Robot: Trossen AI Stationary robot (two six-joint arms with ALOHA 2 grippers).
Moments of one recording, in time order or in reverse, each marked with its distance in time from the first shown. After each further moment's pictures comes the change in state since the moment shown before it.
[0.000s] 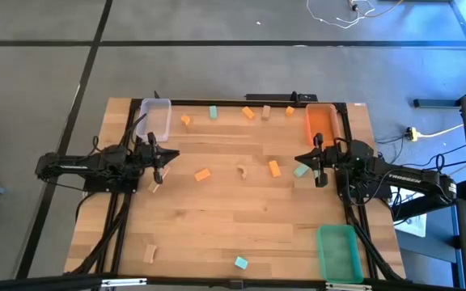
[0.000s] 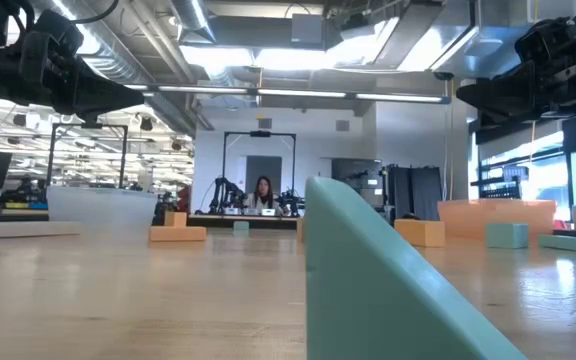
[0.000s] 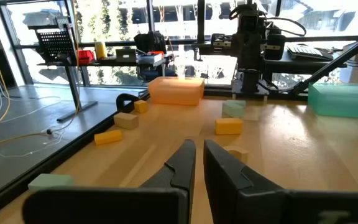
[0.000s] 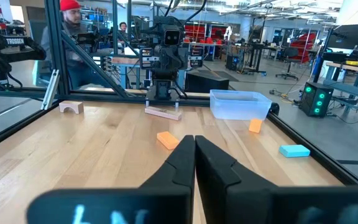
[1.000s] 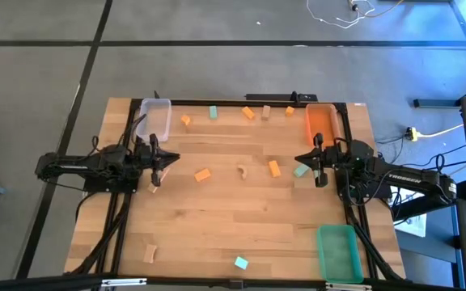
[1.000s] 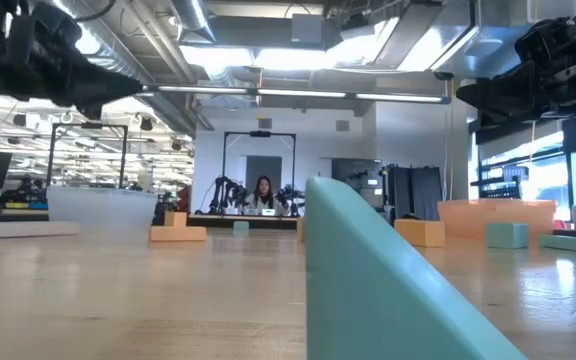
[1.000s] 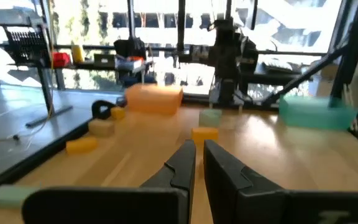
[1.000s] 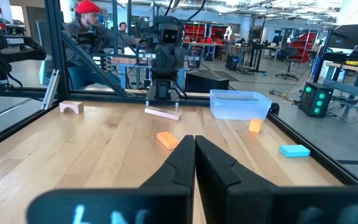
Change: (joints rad) left arm -0.001 0.000 0.009 0.036 0.094 -0.055; right arm 0.000 0.000 0.000 0.000 0.000 0.000
